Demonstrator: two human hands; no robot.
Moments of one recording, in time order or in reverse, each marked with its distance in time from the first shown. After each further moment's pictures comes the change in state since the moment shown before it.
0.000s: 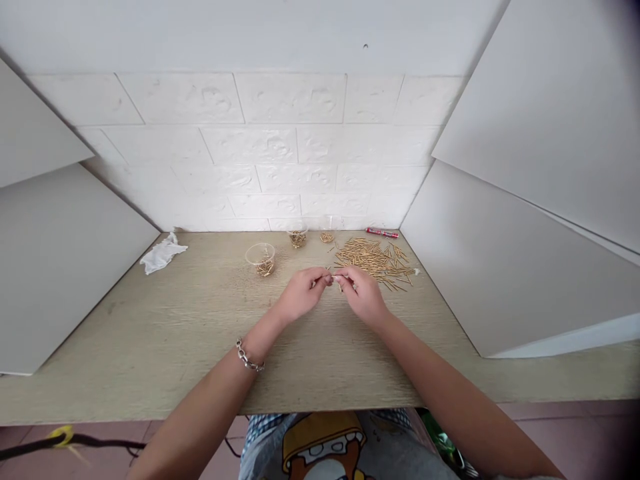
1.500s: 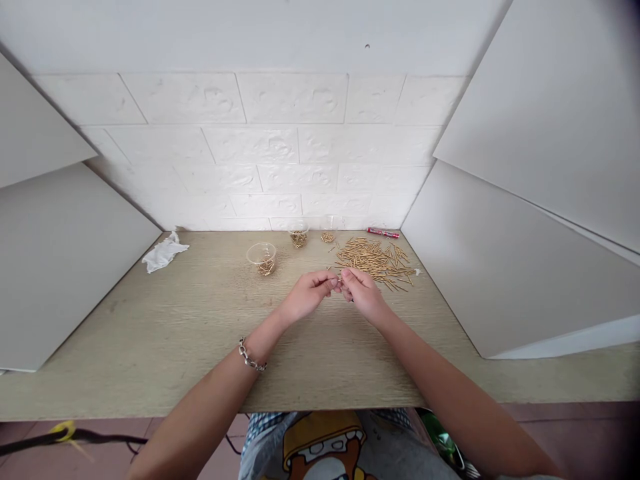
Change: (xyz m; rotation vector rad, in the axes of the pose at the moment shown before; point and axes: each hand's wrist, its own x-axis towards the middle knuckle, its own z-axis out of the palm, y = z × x) left_hand 0.001 0.005 0.008 -0.504 -0.128 -0.139; right_hand 0.000 0.006 0.009 0.610 -0.125 0.388
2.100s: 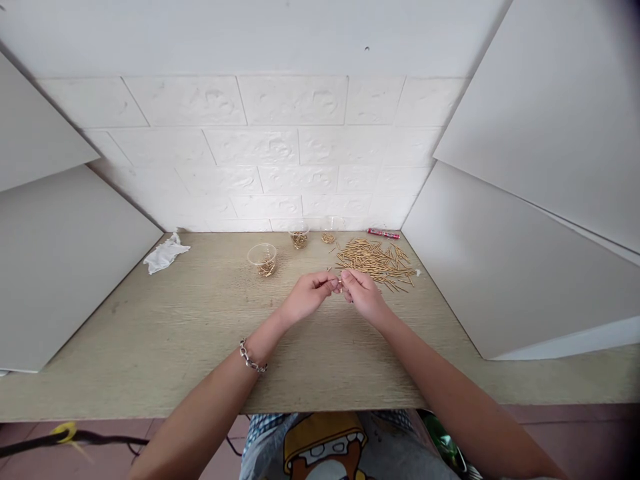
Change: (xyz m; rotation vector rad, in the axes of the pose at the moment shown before) left_hand 0.000 -0.004 -0.001 0.093 0.018 0.039; right_hand 0.000 -0.001 0.000 -0.091 0.015 -0.036
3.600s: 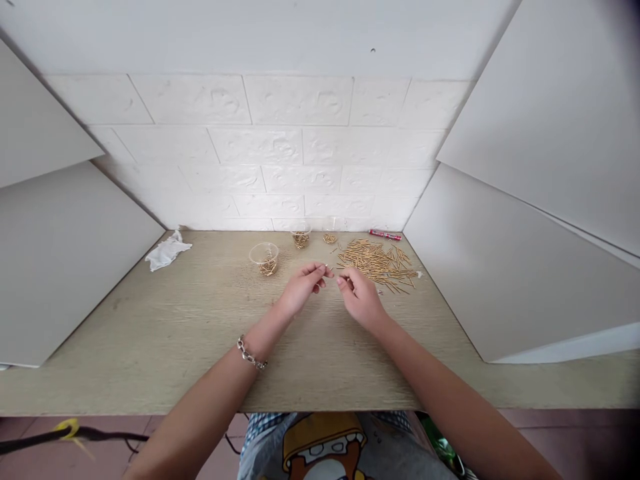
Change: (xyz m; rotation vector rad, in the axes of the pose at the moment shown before) left_hand 0.006 -0.007 -0.004 -0.402 0.235 -0.185; right_hand -0.006 -0.007 0.005 -0.515 0.158 -0.241
